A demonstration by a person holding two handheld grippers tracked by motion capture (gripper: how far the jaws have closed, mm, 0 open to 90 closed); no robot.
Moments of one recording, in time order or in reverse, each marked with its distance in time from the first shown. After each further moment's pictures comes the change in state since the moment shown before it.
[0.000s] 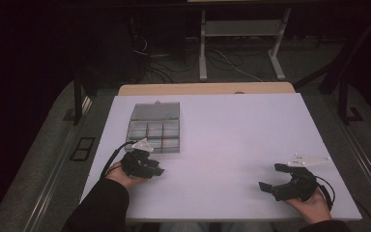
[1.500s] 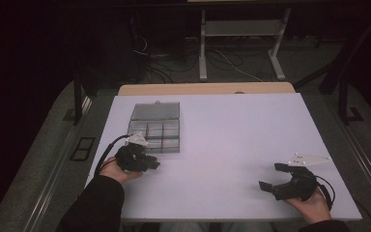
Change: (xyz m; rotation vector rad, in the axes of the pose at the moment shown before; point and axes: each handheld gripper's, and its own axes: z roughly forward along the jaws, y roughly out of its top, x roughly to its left) left arm 0.006 0.012 -0.024 -0.028 -0.010 0.013; right arm 0.000 0.001 -0.001 -0.010 0.004 0.003
